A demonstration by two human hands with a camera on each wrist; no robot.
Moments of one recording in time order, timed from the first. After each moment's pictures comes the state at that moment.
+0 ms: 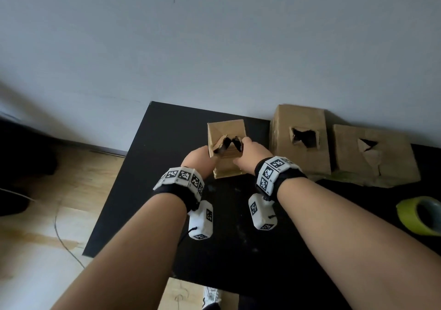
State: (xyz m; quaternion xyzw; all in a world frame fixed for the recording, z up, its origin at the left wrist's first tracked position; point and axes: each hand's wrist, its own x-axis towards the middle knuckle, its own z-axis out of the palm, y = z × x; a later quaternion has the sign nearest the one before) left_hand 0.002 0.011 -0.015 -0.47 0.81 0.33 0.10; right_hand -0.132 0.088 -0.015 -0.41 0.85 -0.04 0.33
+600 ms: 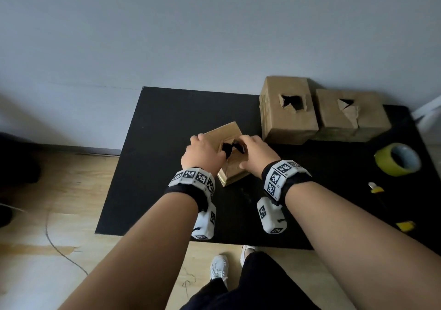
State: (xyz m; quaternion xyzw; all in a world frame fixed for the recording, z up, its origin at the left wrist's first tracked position) left_hand 0.058 0.077 -0.017 -0.50 0.83 0.24 0.04; right_hand -0.060 0.175 -0.017 -0.40 0.87 -0.07 0.28
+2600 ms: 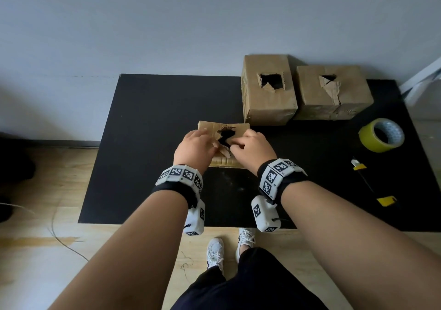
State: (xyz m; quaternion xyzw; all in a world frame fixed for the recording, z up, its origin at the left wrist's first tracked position) left_hand 0.050 0.117 -0.042 -0.37 0.89 0.25 -0.01; right_hand -0.071 0.236 -0.036 -0.38 0.86 -0.22 0.25
